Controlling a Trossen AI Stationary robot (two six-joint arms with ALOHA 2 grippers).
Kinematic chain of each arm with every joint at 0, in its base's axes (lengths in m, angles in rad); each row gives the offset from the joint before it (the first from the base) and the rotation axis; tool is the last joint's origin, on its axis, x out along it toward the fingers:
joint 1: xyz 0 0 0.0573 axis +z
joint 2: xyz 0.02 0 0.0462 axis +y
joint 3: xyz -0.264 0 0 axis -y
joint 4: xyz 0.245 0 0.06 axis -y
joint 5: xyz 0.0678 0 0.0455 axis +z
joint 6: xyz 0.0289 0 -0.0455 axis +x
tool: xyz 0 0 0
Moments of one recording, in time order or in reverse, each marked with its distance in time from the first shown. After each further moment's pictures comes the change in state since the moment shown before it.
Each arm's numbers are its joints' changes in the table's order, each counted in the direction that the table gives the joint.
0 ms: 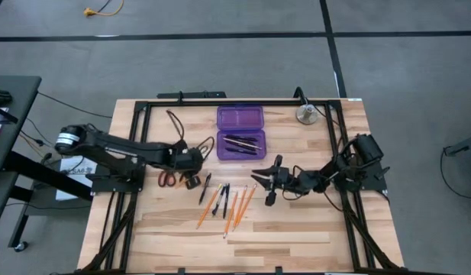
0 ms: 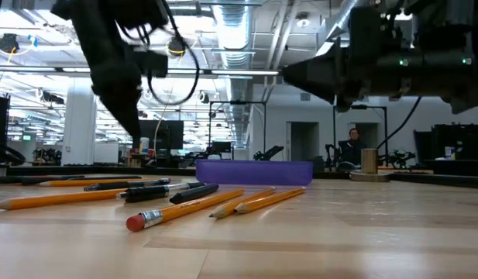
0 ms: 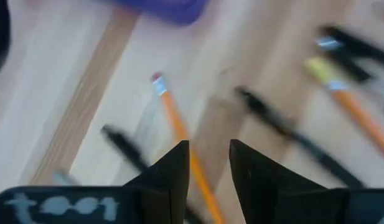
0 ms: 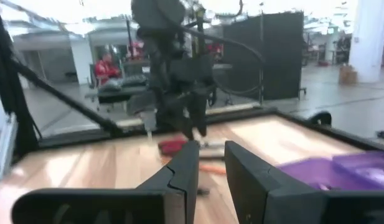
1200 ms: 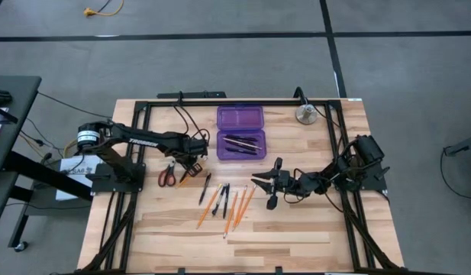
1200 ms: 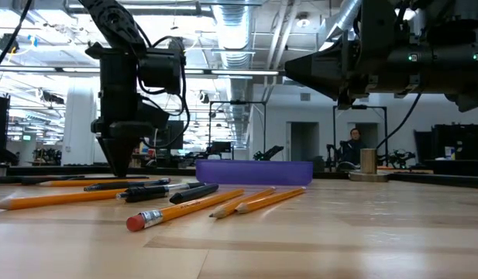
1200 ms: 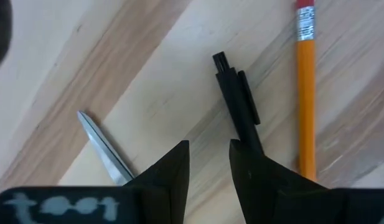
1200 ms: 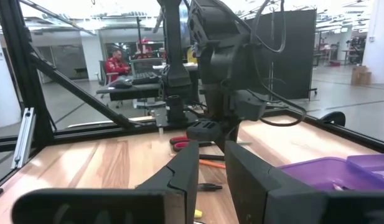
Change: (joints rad) left arm 0.256 0.220 0.000 -0.069 -0.087 -0.059; right arm 0.031 -0.002 0.001 -0.002 0.004 -0.009
